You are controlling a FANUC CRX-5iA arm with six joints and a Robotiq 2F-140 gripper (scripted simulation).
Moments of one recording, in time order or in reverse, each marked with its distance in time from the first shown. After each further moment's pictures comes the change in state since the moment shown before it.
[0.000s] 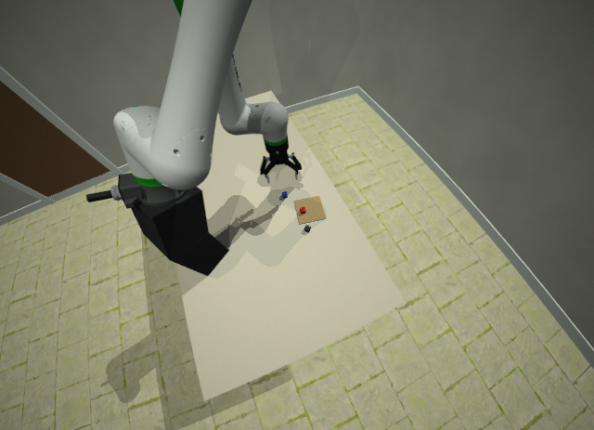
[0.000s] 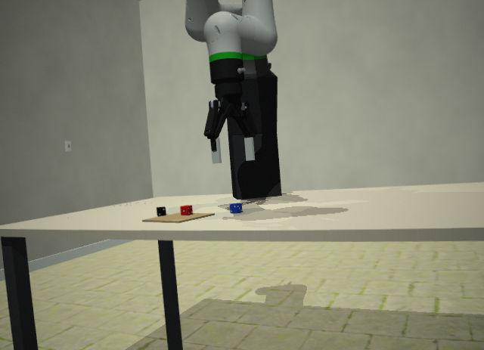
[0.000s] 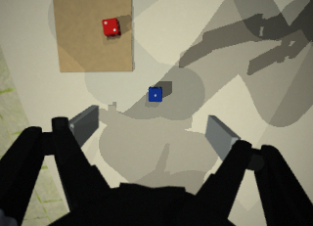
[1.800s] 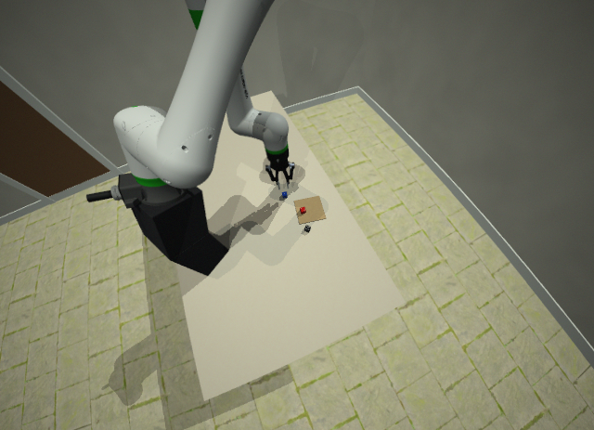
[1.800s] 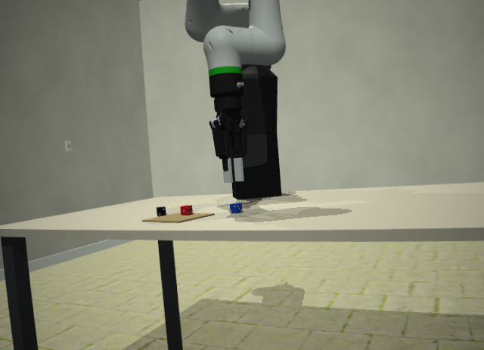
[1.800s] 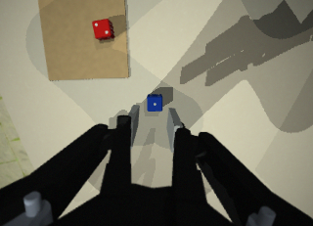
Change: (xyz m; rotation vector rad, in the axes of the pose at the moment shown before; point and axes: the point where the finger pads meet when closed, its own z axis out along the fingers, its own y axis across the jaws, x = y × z) arm 0.008 0.001 0.037 0.005 0.000 0.026
